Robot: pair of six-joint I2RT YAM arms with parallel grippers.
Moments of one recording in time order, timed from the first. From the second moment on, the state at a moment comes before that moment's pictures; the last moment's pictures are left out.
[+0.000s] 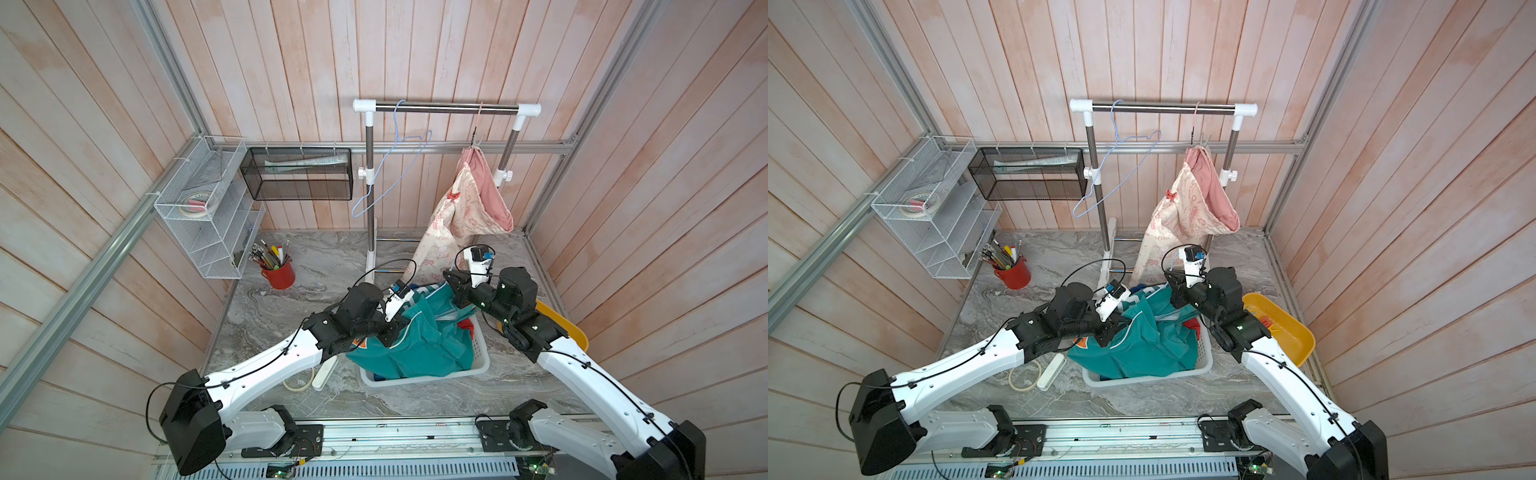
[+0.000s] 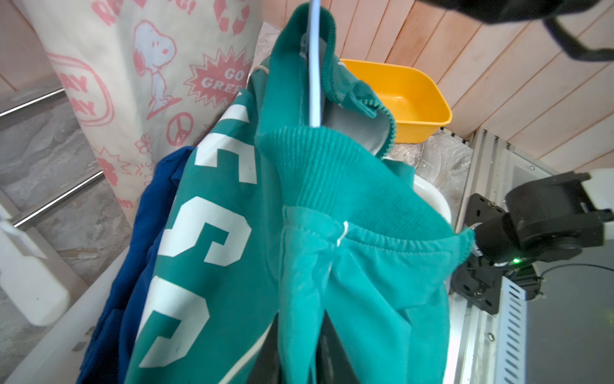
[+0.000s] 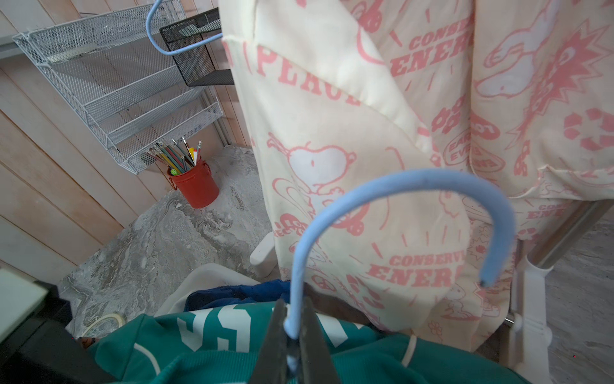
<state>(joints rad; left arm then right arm) -0.85 1.25 0.97 -0.29 0.24 -0.03 0.48 1.00 0.82 -0.04 -0.21 0.19</state>
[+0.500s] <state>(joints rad) -0.82 0.90 0.94 -0.49 0.10 -0.03 0.38 0.98 0.96 -0.09 -0.18 0.21</state>
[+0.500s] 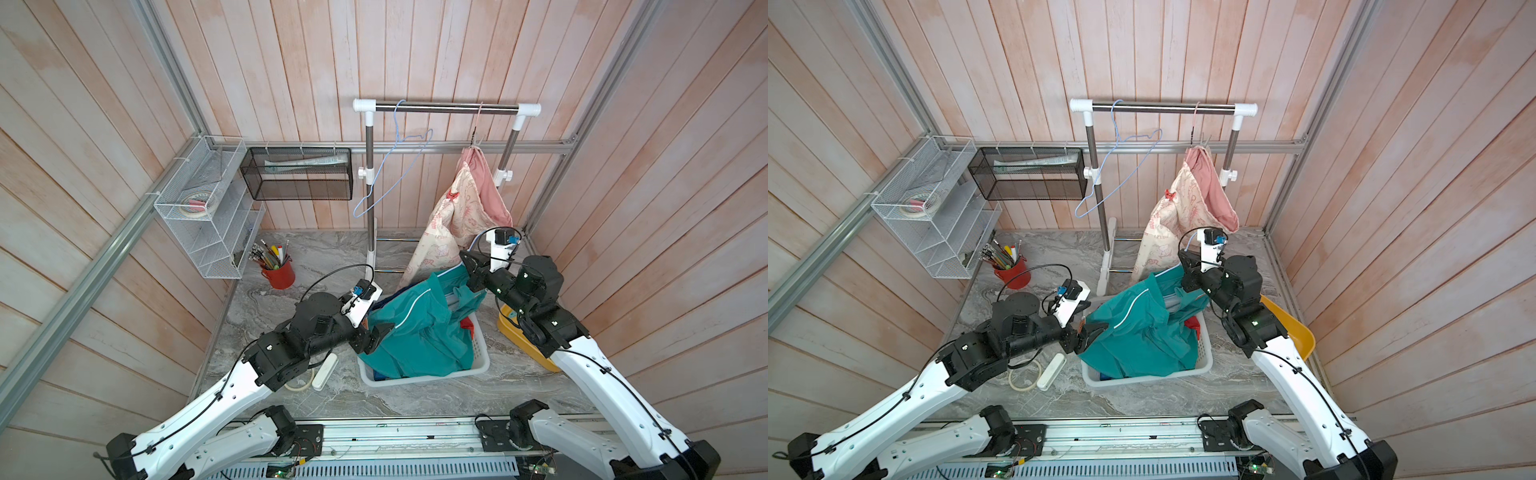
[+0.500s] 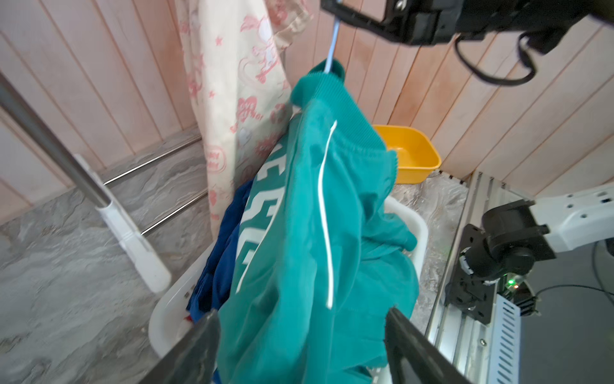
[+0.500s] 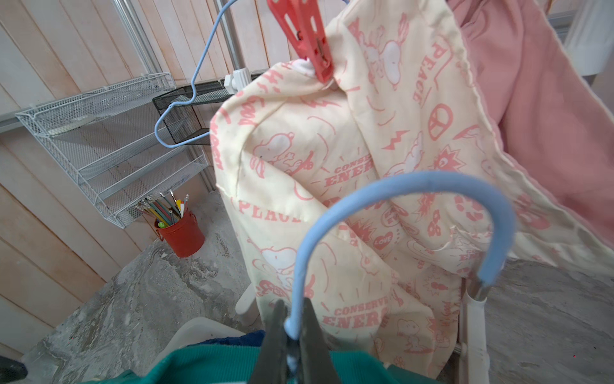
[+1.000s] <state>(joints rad) -0.81 0.96 0.92 -0.53 0.08 -0.06 0.35 0.99 0.96 -0.09 -0.23 0.24</state>
